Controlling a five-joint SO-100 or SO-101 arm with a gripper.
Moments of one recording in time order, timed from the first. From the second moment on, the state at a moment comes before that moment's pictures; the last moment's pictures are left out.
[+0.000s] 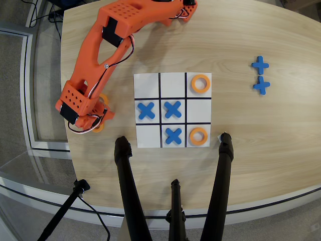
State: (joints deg) arm 37.9 44.0 49.6 75.7 -94.8
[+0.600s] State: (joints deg) arm 36.7 44.1 51.2 77.9 -93.9
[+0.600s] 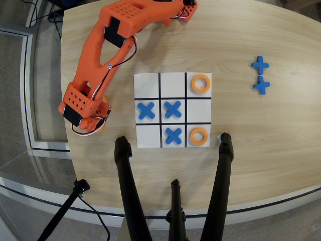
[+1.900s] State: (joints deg) arm -14.2 120.0 116.6 66.5 -71.8
